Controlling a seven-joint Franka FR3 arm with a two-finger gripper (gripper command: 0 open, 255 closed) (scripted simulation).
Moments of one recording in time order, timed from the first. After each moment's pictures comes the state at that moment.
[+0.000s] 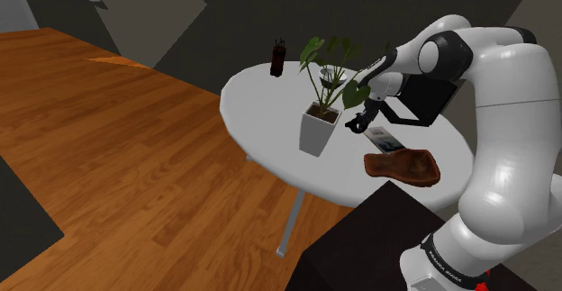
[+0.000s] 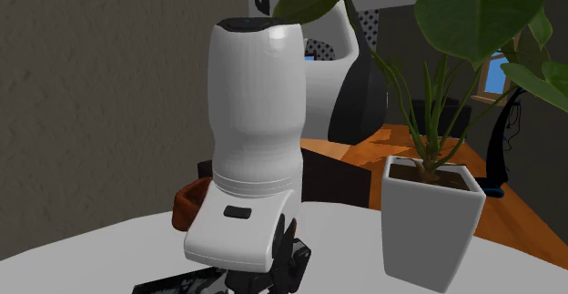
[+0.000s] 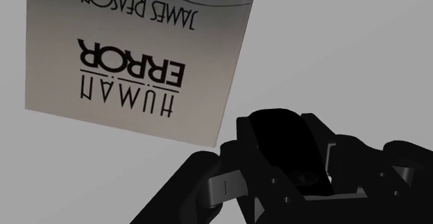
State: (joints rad) arm -0.34 0.67 -0.38 -1.74 0.28 2.31 -0.79
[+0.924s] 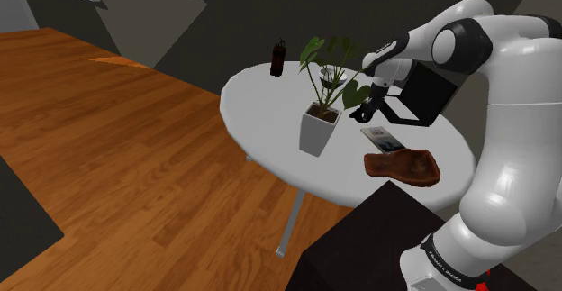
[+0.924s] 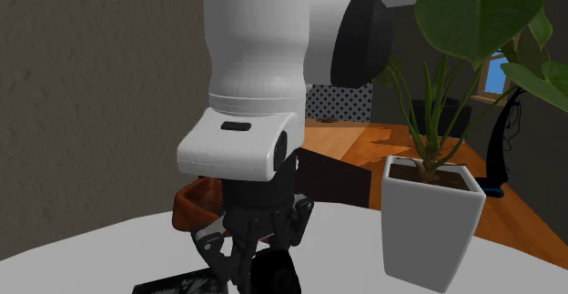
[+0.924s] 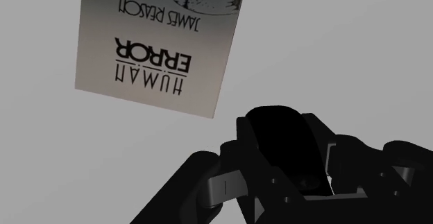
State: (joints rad) arm -0.31 0.56 -0.41 -1.74 0.24 2.19 -0.77
